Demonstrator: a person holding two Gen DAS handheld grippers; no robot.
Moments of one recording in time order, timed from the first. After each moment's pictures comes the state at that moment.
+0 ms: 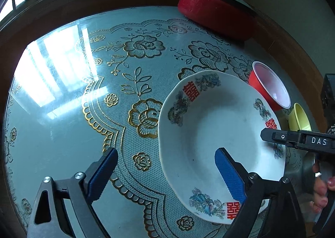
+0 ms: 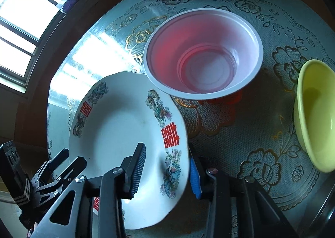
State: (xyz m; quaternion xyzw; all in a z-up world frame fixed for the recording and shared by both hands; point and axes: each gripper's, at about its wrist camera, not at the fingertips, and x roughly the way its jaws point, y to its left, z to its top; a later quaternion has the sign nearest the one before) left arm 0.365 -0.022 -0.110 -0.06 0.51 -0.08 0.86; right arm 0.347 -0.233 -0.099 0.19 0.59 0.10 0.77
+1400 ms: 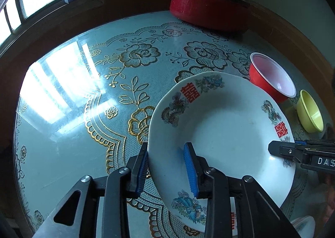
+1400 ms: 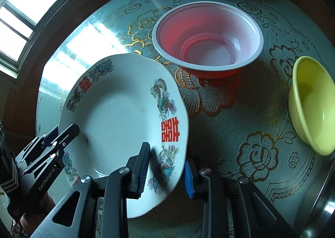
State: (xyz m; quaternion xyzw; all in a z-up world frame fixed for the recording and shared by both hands) left arm 0.365 -0.032 -0.113 0.01 0.48 -0.08 0.87; right arm 0.321 -0.208 -0.095 0.14 0.60 0.09 0.78
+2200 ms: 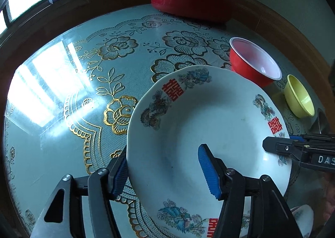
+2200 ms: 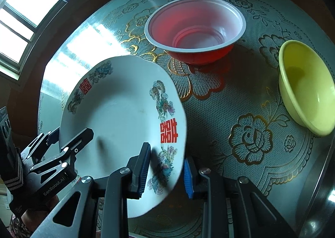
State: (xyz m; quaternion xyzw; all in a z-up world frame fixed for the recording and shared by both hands) left arm 0.355 -0.051 -0.120 0.02 0.49 -0.12 0.86; right arm 0.304 -0.222 -0.093 0.15 0.60 0.09 0.78
